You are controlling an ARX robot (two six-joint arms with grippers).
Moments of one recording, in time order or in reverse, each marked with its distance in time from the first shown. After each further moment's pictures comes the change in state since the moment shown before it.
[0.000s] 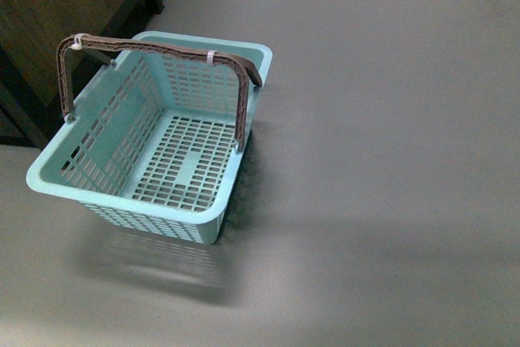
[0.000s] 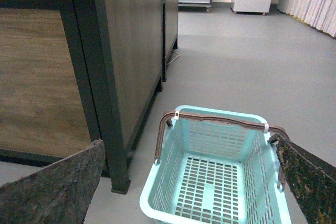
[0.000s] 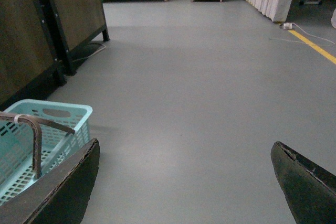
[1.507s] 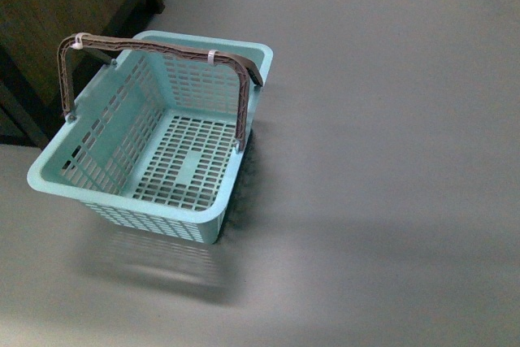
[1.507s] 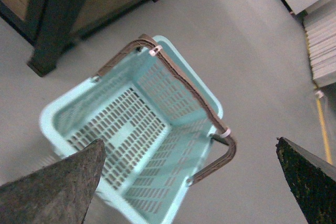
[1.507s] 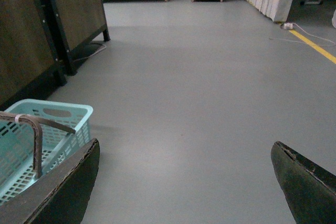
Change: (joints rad) left arm -0.093 1.162 0.312 0.476 -0.094 -0.831; right arm 0.000 0.000 0.000 0.000 0.000 0.000
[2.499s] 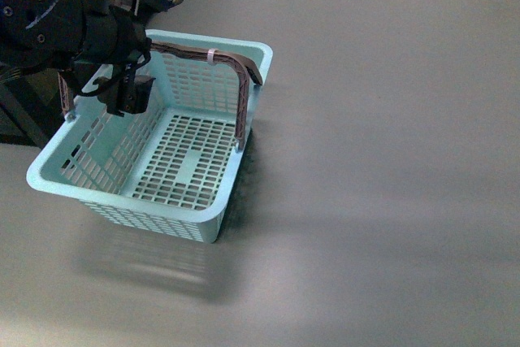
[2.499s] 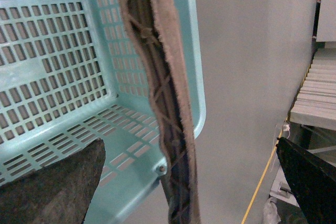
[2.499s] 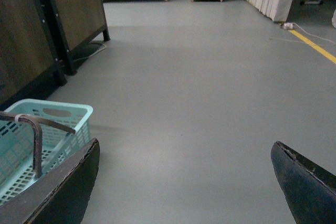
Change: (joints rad) left arm -0.131 1.127 0.933 -0.012 0.013 -0.591; right arm 0.000 0.000 0.000 0.000 0.000 0.000
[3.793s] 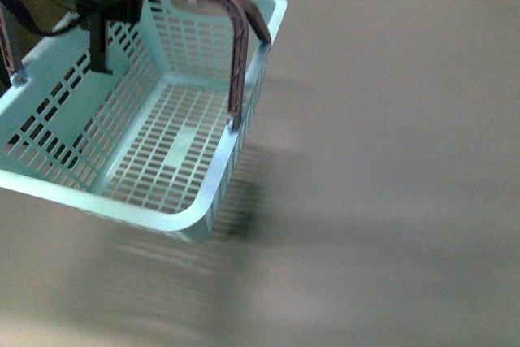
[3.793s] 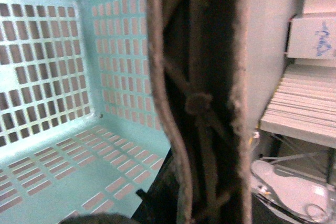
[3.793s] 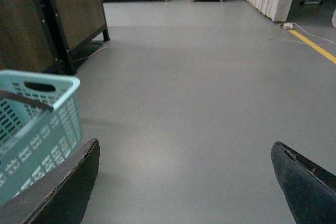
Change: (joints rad) left arm -0.039 -0.310 -0.157 -0.058 -0.058 -0.118; right arm 0.000 0.000 0.000 0.000 0.000 0.000
